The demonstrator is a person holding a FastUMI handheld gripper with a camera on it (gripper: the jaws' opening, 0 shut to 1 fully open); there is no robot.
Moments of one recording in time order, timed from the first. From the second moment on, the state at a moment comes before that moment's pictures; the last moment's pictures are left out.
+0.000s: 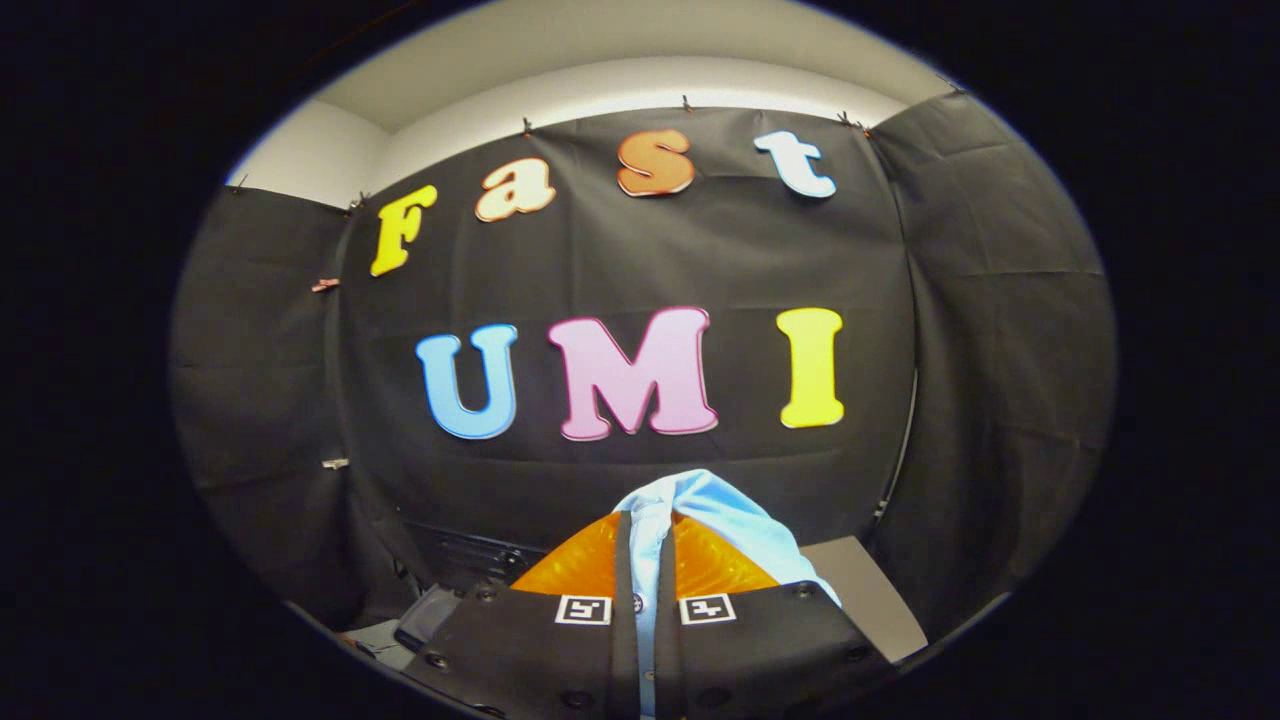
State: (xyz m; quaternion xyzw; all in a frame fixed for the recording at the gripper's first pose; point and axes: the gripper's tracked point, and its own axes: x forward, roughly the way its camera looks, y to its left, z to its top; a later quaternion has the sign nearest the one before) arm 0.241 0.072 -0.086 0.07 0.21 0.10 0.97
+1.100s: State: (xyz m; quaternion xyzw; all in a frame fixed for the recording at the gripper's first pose) arm 0.254 0.356 -0.166 0.14 0.21 0.34 0.91
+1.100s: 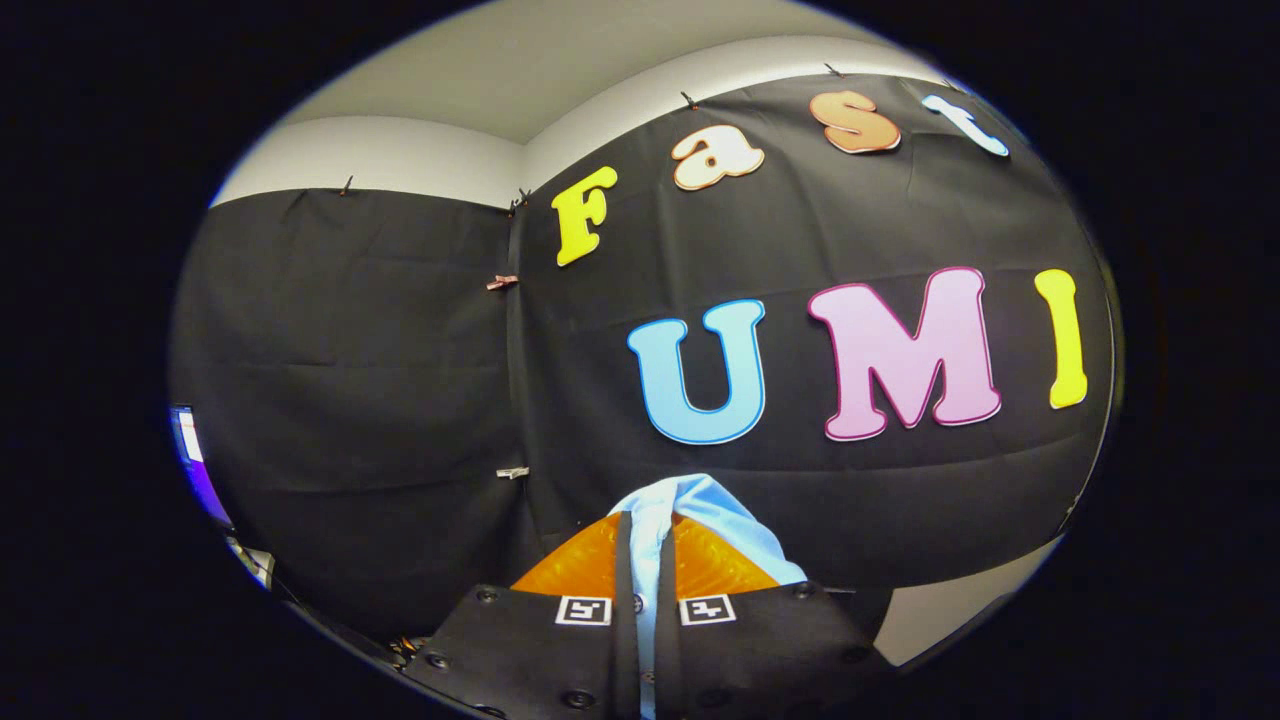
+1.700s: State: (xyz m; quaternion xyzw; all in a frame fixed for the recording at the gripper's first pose) arm 0.246 0.417 -0.324 0.11 0.31 0.37 0.87
